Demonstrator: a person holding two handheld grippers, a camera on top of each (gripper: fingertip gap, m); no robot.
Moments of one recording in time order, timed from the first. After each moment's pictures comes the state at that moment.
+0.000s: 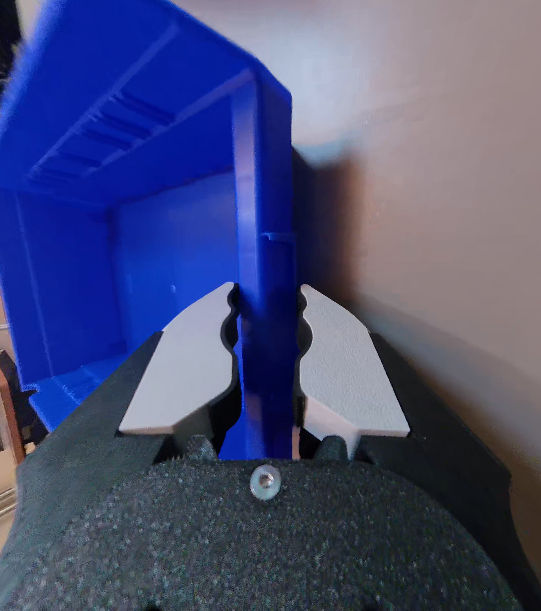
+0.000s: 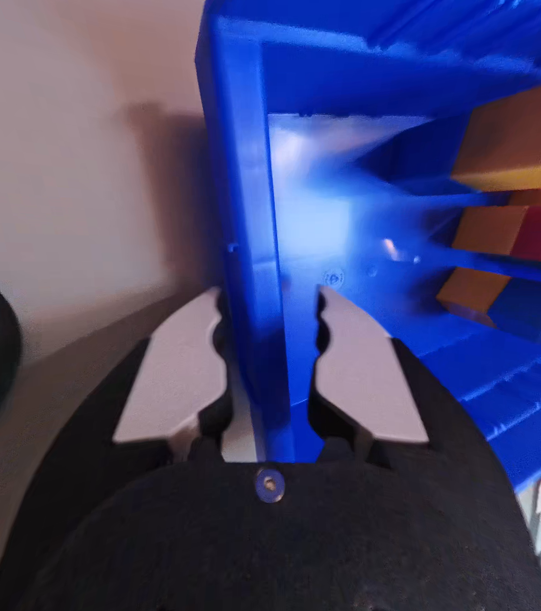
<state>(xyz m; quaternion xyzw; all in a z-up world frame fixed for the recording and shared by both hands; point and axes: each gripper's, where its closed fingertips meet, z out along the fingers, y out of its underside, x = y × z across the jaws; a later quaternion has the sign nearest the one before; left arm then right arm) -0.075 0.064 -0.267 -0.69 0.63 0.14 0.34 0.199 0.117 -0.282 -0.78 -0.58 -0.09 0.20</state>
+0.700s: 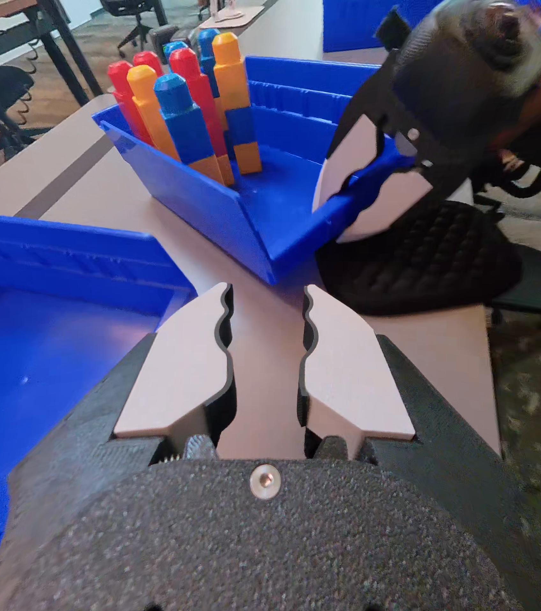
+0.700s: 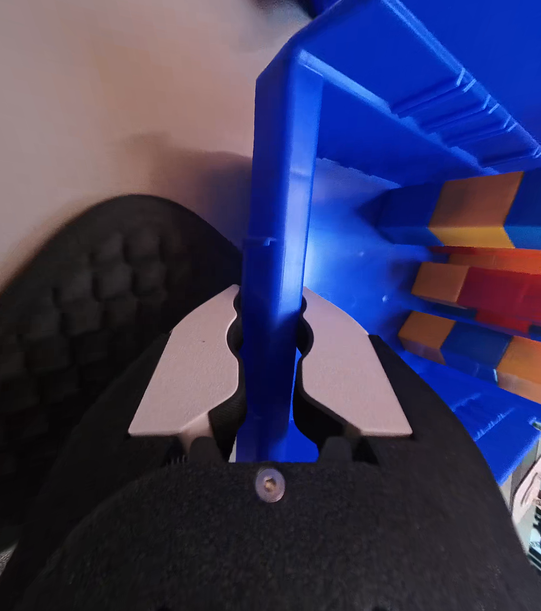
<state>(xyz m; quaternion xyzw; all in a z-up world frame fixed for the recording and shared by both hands) 0.015 -0.013 -0.188 -0.71 0.46 -0.24 0.48 0.136 -0.001 -0.257 -0.73 -0.62 -0.09 0.26</state>
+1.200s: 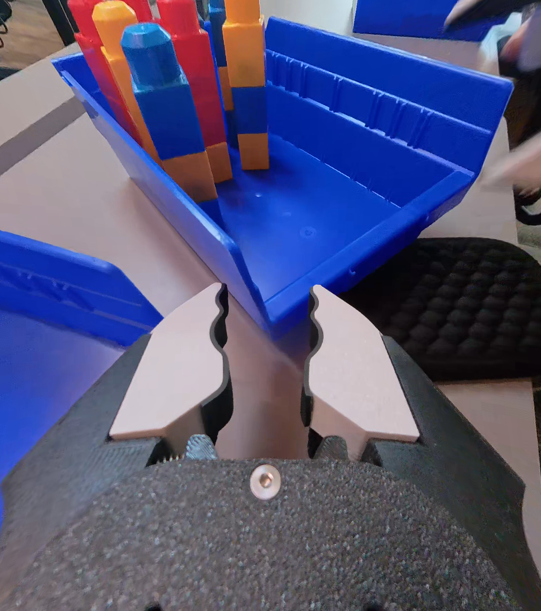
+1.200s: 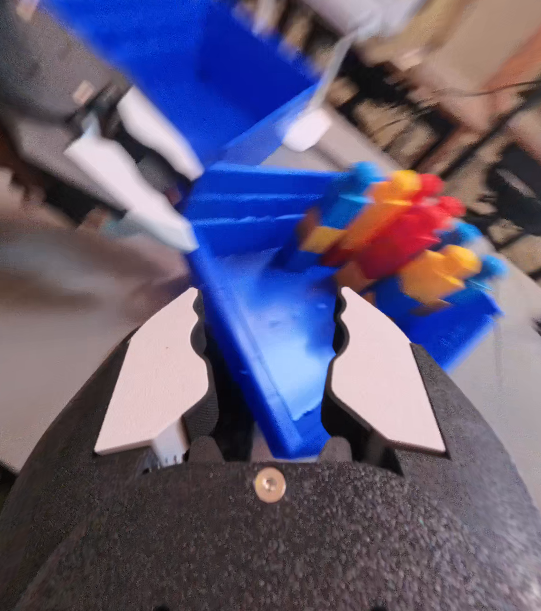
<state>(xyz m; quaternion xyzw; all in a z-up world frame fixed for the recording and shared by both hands) 0.063 0.026 -0.217 -0.75 0.42 -0.26 0.44 0.145 -0.011 -0.154 -0.76 -0.37 0.02 0.54</state>
